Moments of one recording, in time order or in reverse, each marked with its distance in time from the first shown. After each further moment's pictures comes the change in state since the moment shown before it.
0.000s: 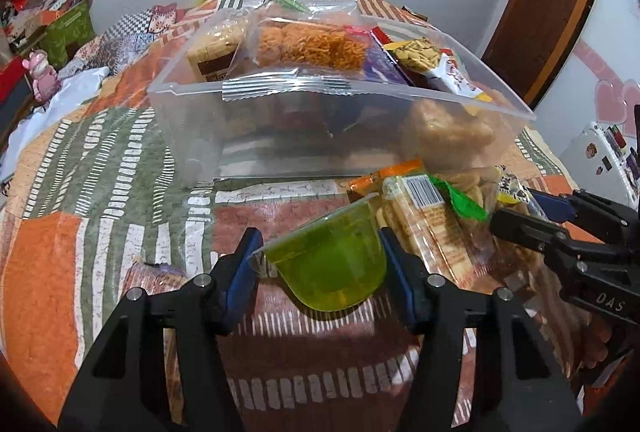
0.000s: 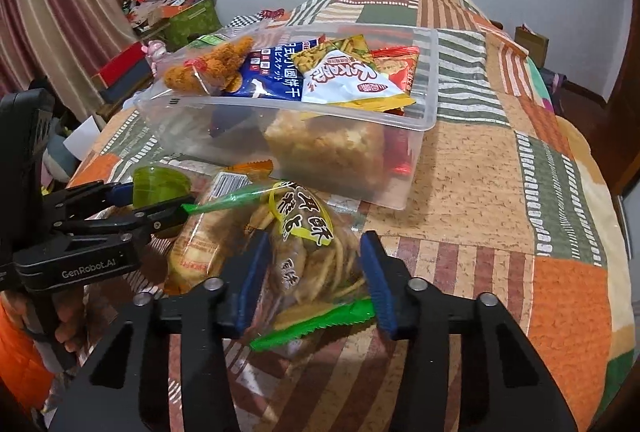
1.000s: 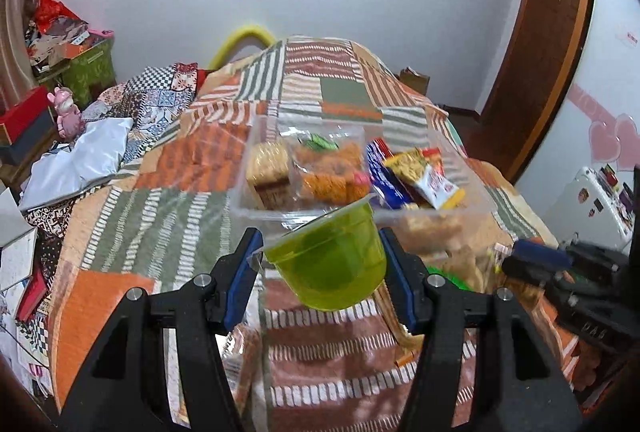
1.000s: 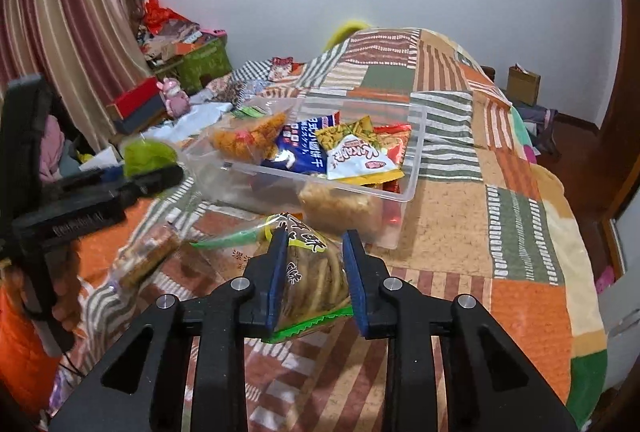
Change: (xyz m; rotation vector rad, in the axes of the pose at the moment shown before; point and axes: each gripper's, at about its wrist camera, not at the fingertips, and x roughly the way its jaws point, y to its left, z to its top) left arm -0.081 0.015 0.043 -0.028 -0.213 0.024; right arm -0.046 0.012 0.016 -0.022 -0.134 -0.012
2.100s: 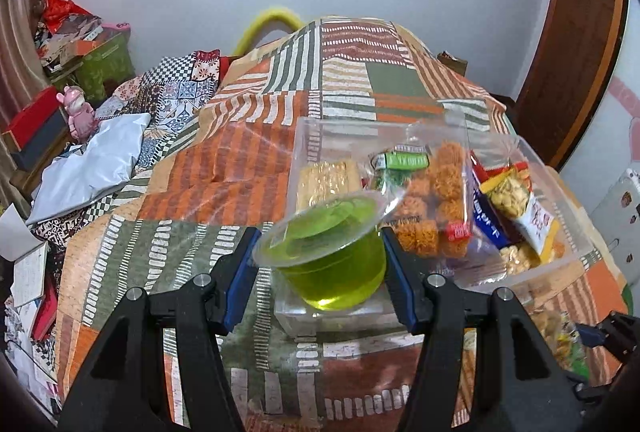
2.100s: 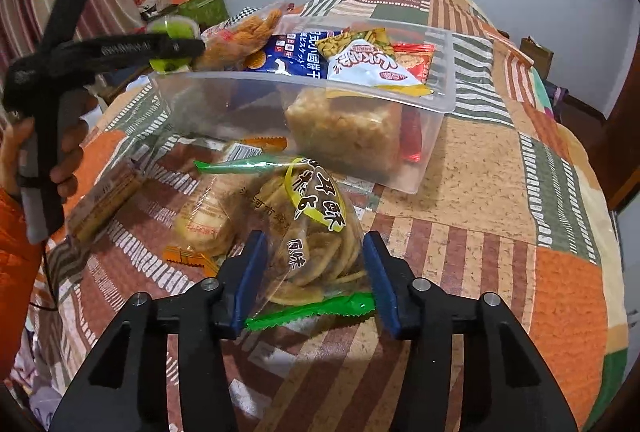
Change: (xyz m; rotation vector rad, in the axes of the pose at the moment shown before) left arm 0.087 0.037 0.029 0.018 0.070 0.118; right arm 0.040 0.002 -0.032 -0.030 0.146 0.000
